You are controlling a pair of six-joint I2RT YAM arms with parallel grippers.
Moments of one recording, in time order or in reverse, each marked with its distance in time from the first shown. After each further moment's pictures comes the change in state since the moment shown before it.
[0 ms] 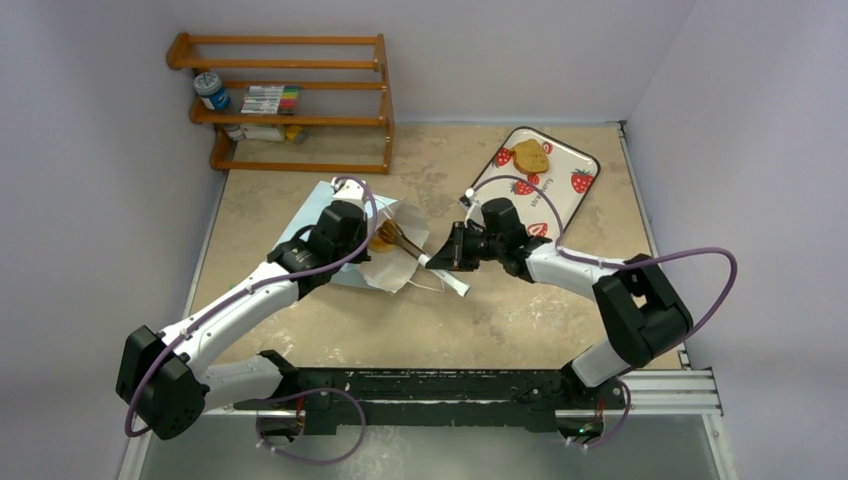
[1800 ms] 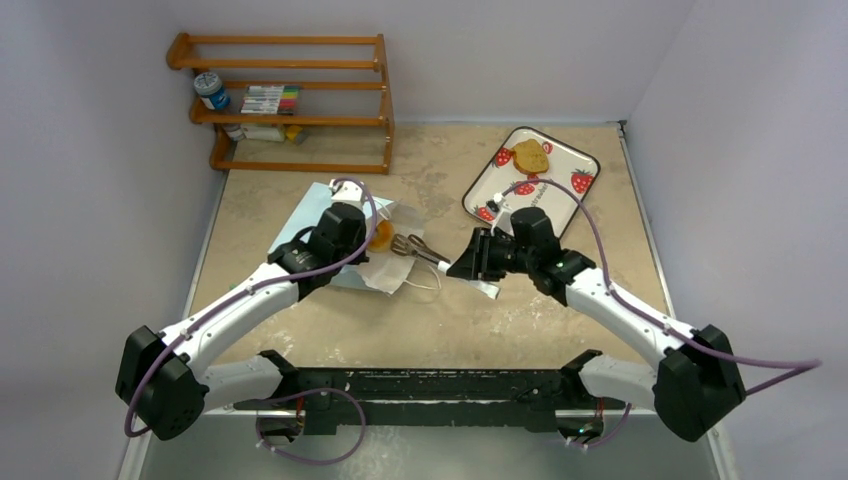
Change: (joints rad) left arm -0.003 -0.002 -0.014 -0.005 -0.043 -0.008; right arm -0.007 -0.425 -0.069 -0.326 0.100 -0.057
